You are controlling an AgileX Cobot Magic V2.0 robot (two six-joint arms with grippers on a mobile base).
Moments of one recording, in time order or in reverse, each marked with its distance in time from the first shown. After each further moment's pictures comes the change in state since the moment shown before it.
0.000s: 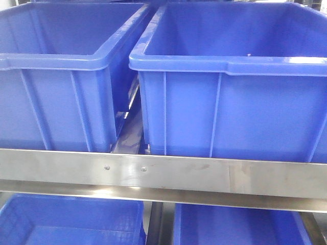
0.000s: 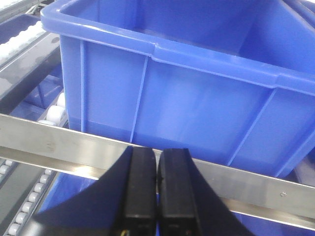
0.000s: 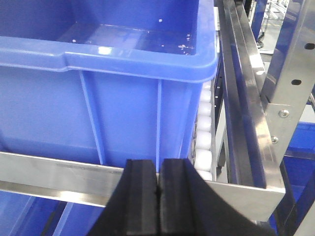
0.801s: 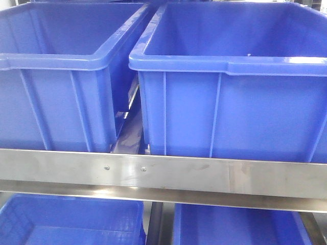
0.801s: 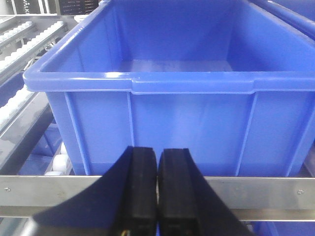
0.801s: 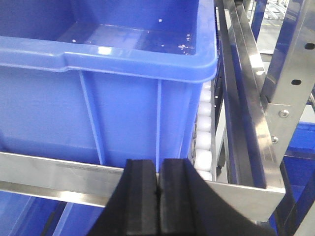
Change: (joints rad) left arm 0.000 0.000 0.000 -0.149 -0.096 0.381; right arm 0.000 0.000 0.000 0.000 0.000 0.000
